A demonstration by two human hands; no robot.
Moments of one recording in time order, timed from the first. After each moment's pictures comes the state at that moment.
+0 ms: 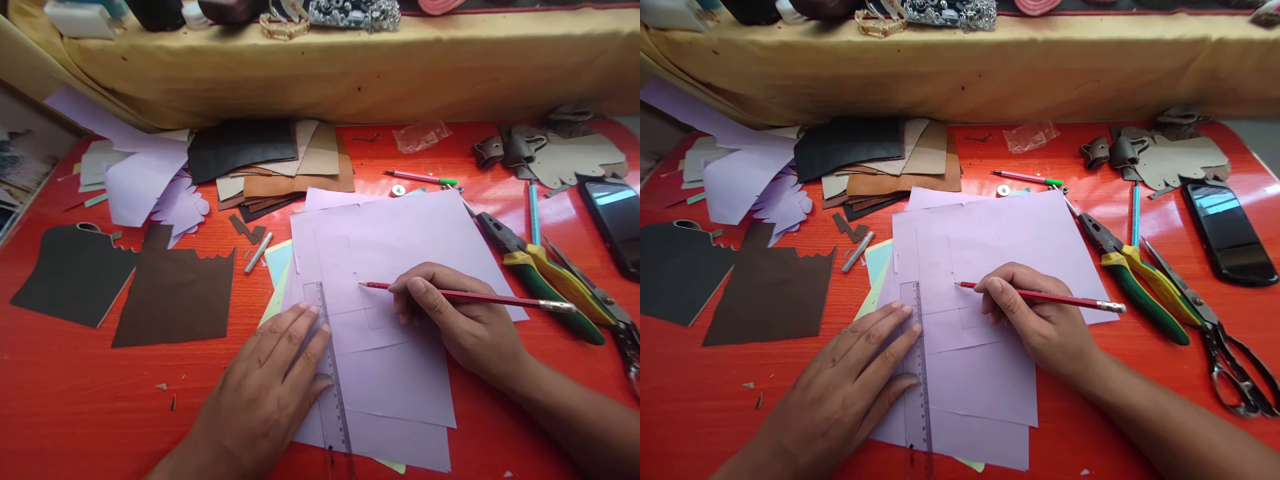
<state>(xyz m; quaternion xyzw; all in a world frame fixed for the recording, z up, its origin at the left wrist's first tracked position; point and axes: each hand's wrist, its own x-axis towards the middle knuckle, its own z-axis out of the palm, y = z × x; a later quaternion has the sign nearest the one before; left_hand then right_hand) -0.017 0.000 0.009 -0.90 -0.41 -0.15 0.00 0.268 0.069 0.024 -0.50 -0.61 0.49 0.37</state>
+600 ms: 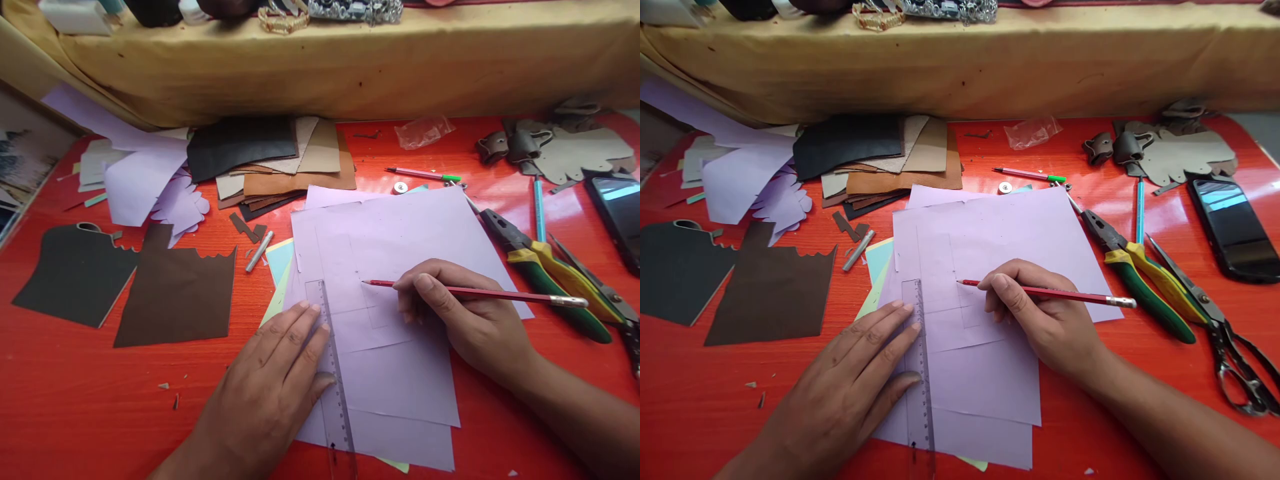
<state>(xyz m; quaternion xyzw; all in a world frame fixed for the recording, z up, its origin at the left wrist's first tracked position) -0.014 -0.004 0.006 -0.89 -0.43 -0.16 -0.01 0.268 0.070 0.025 -0.51 -0.59 0.50 0.37</state>
